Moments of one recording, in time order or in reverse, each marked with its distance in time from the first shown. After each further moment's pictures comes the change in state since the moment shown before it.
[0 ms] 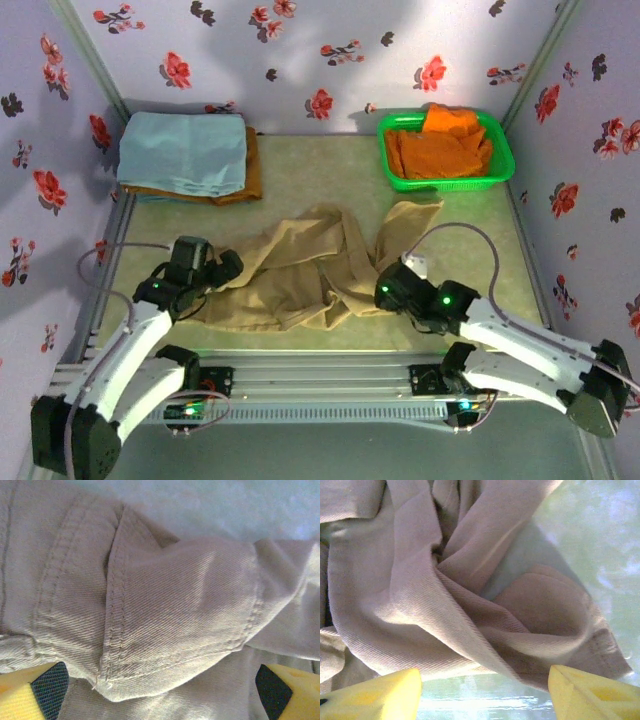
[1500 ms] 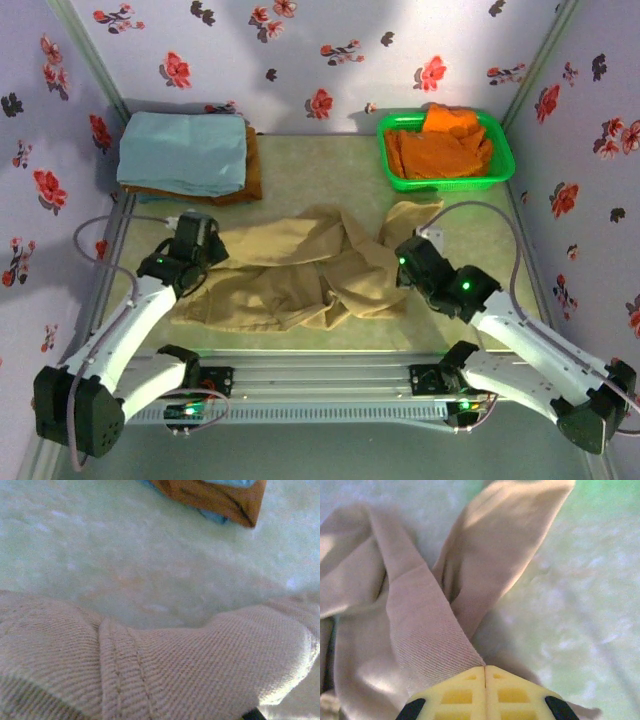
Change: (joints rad) left arm 0.013 0.179 0.190 0.031 -0.152 0.069; right arm -0.187 0.011 0.204 -0.045 0.117 -0.259
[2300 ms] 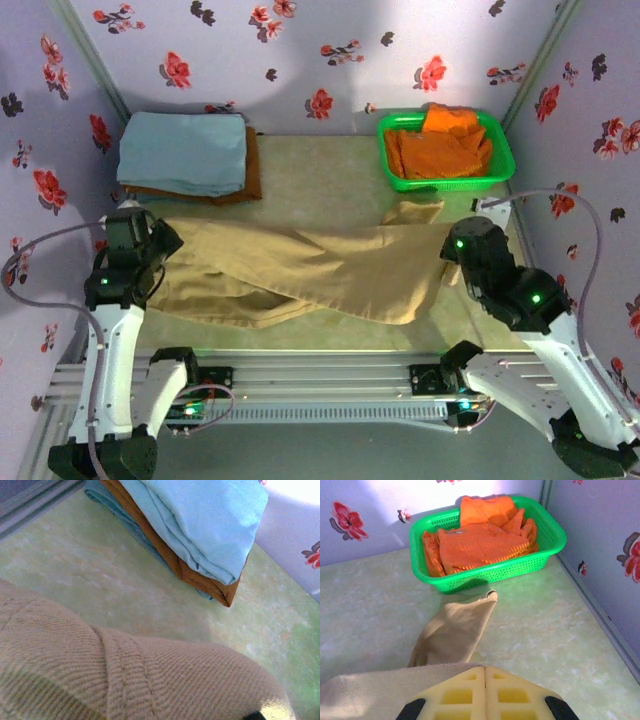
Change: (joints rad) left arm 0.342 -0.197 0.166 -0.175 0.183 0.058; right arm -0.120 -0.111 0.316 -0.155 0.192 -0.137
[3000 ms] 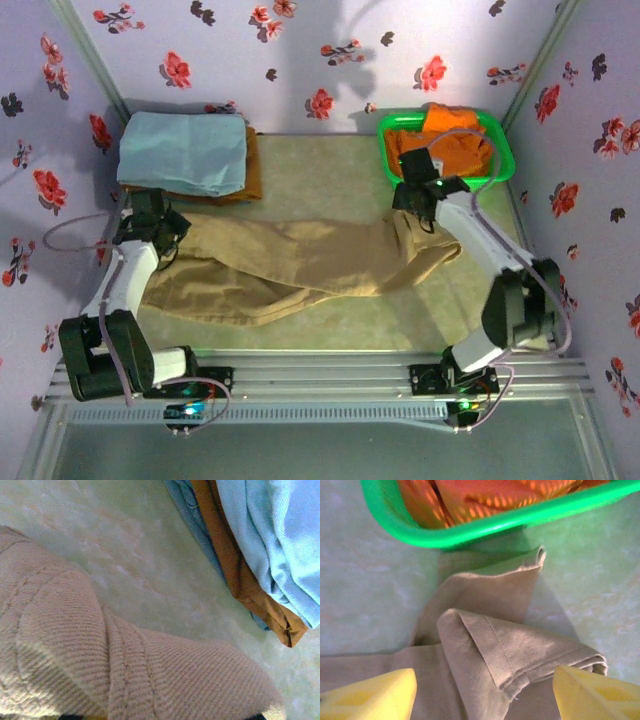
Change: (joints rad) left arm 0.082 0.463 -0.079 0.336 0.034 -0.138; right arm -0.282 0.724 0.145 0.268 -0.320 -0.045
